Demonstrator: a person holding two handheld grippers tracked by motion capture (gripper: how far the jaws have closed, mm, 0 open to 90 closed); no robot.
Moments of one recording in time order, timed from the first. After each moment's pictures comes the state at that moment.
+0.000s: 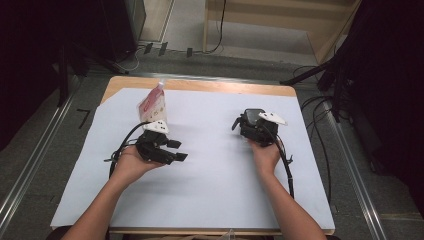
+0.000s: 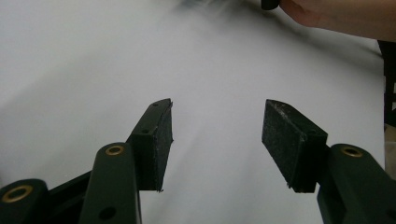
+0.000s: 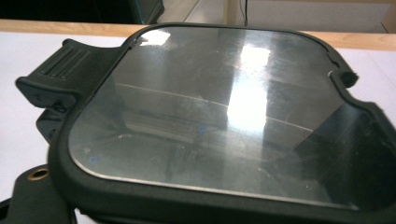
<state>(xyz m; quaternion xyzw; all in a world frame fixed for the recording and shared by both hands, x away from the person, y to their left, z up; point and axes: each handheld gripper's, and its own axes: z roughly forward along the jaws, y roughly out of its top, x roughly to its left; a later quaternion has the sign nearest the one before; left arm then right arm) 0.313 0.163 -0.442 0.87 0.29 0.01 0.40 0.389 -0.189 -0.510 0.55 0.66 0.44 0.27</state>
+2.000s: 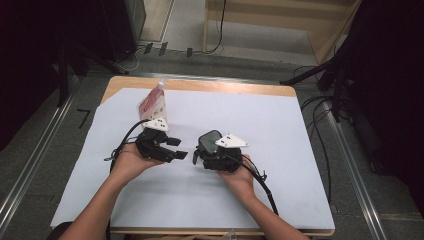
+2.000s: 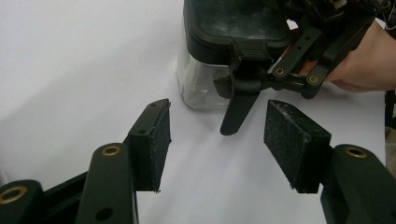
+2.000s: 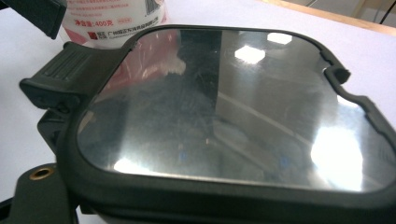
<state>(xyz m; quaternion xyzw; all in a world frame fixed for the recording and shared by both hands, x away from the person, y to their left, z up) 0.316 0.162 -0.438 0.87 0.28 0.01 0.40 0.306 -0.089 -0.509 0.38 0.77 0.47 0.19</state>
